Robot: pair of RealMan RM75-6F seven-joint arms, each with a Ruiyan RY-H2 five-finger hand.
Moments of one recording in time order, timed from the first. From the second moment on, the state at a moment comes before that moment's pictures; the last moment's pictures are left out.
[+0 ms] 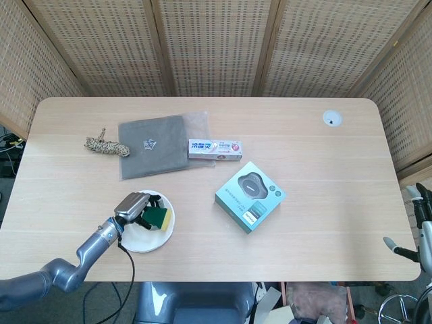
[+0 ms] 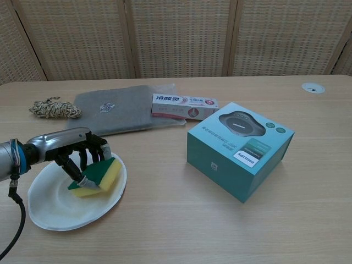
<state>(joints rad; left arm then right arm) -0.67 -1.63 -0.03 -1.16 1.39 0.79 -0.36 0.02 -0.97 0.12 -1.80 -1.42 1.55 -0.05</state>
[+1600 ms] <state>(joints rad) -0.70 -1.56 -0.04 -1.16 1.37 0.79 -0.05 0.02 -0.96 0.12 -1.81 -1.42 1.55 -0.04</state>
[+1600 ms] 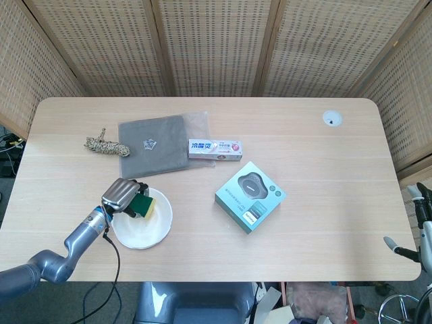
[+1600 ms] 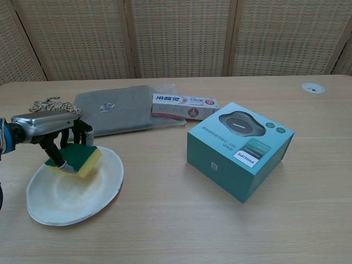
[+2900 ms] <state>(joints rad) -0.71 -1.56 -0.04 -1.17 1.42 0.86 0.03 0.02 -0.96 0.13 -1.81 -1.41 1.55 -0.03</state>
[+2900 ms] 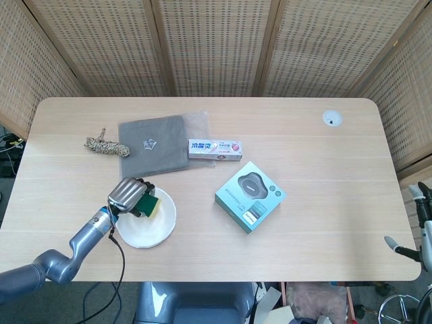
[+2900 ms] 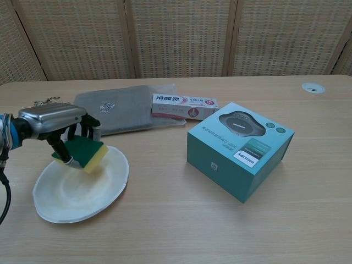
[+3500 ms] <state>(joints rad) -0.74 -1.66 0.00 -1.08 1.42 0.82 0.31 0.02 -0.95 0.13 -1.81 -1.40 1.54 -0.03</state>
